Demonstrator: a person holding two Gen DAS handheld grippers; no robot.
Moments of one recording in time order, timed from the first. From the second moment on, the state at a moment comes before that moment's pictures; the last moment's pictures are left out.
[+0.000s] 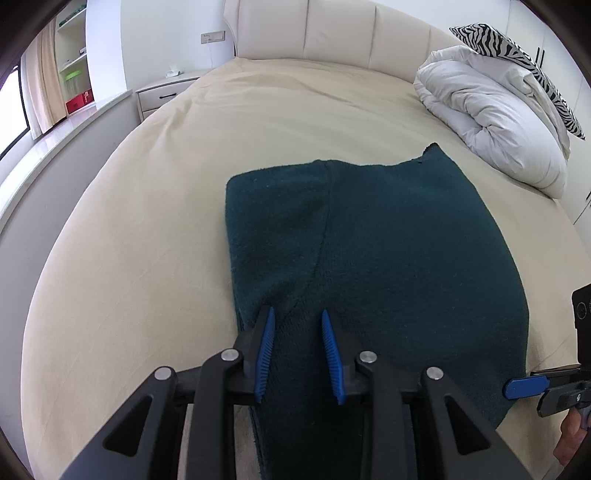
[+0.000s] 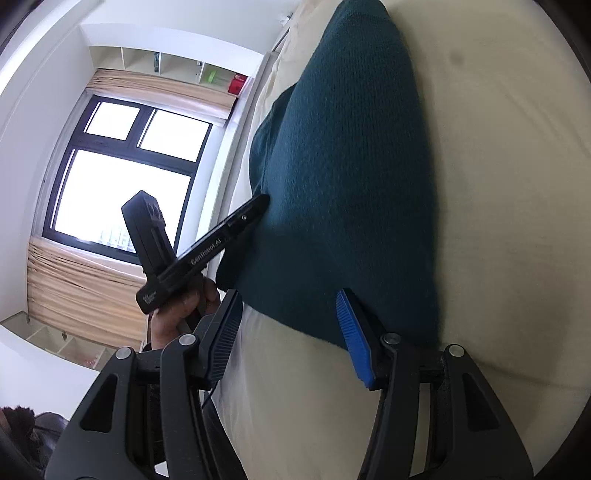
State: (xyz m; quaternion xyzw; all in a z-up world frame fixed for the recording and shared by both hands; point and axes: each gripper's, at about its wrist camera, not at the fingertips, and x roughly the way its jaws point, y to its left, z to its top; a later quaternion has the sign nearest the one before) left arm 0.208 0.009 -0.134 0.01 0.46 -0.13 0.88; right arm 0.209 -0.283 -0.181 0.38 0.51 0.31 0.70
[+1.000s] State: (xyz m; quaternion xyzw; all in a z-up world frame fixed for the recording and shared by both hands) left arm 0.299 0.006 -0.136 -0.08 0.47 -0.18 0.86; right arm 0.385 -0.312 -0.151 0.41 0.51 0.23 0.73
